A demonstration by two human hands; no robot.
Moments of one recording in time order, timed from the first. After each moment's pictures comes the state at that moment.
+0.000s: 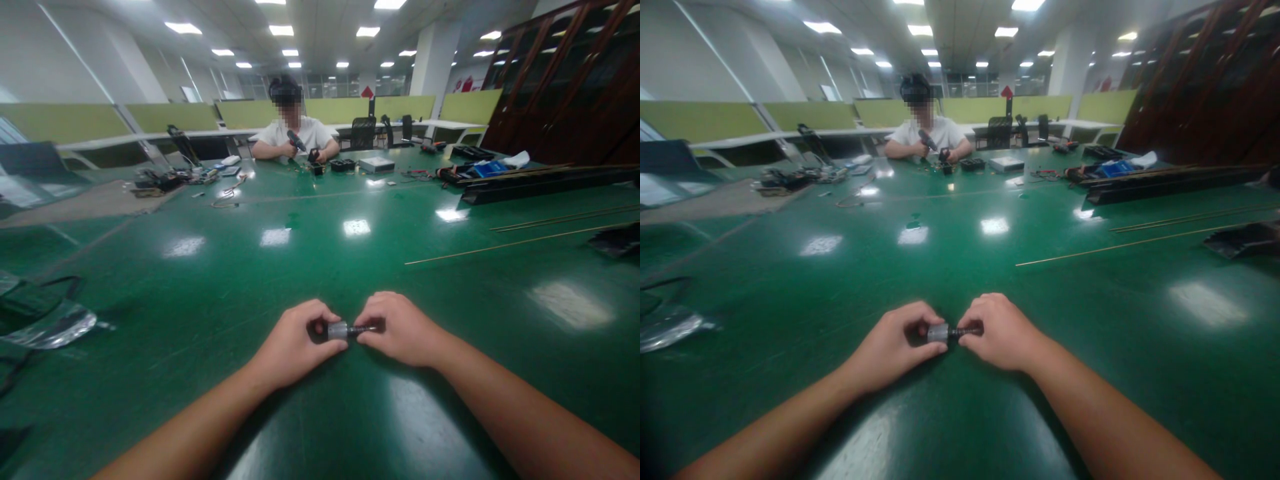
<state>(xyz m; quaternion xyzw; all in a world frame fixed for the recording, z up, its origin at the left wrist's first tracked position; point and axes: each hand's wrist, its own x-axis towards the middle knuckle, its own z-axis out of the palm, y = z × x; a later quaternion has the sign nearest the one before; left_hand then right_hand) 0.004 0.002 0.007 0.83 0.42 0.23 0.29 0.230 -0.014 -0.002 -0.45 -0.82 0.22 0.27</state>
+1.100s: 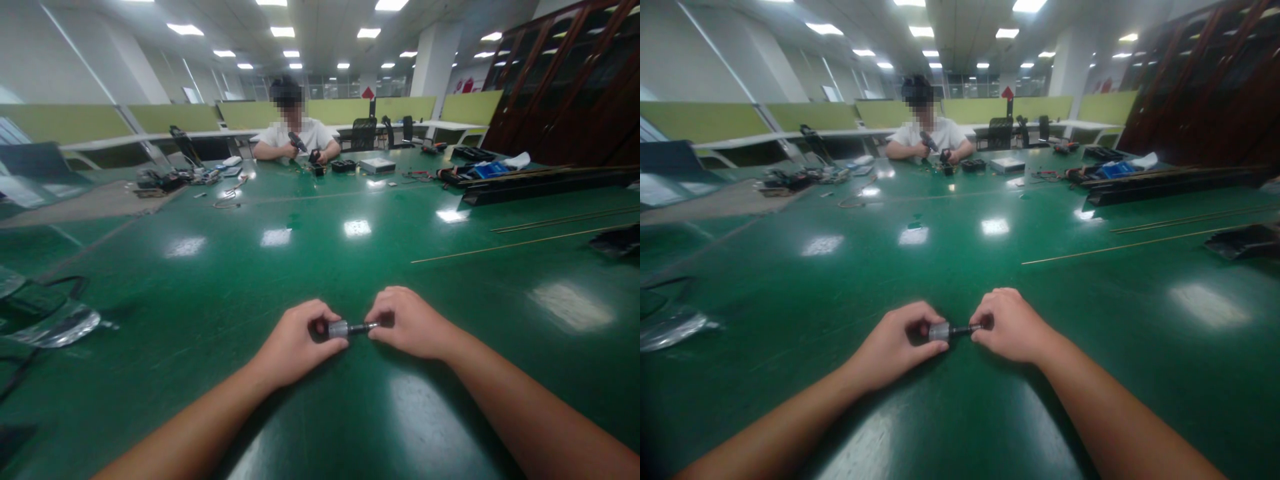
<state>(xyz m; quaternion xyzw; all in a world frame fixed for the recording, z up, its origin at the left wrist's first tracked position) 0.004 0.001 0.009 0.83 0.43 0.22 0.28 0.242 -0.010 0.005 -0.47 -0.82 0.22 0.23</state>
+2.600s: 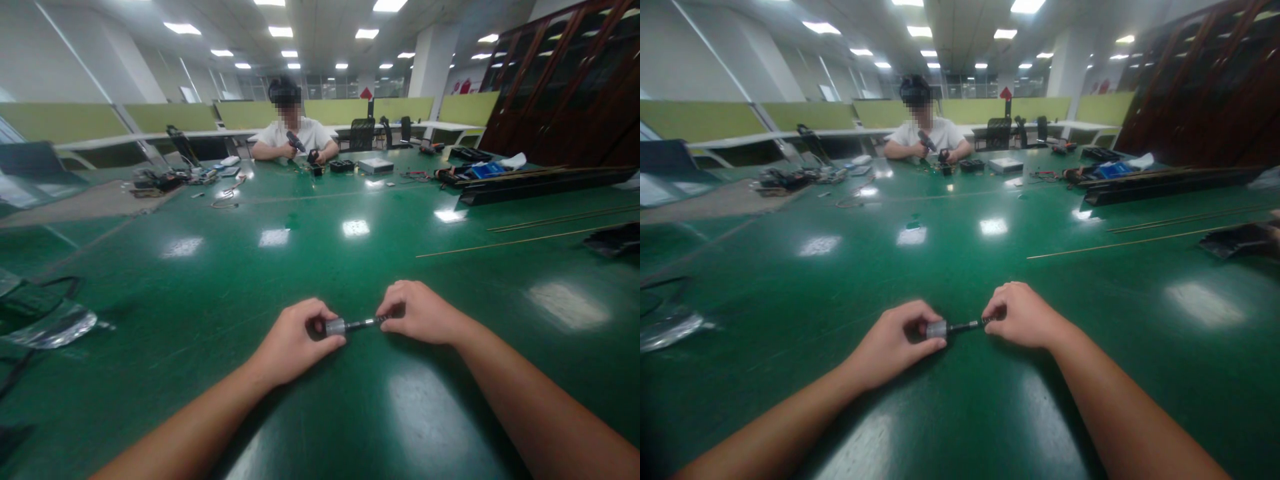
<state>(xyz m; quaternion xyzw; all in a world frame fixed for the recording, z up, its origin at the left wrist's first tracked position) 0.002 0.003 0.009 0.83 0.43 0.23 0.27 0.265 -0.003 0.006 -0.49 -0.81 0.24 0.22</state>
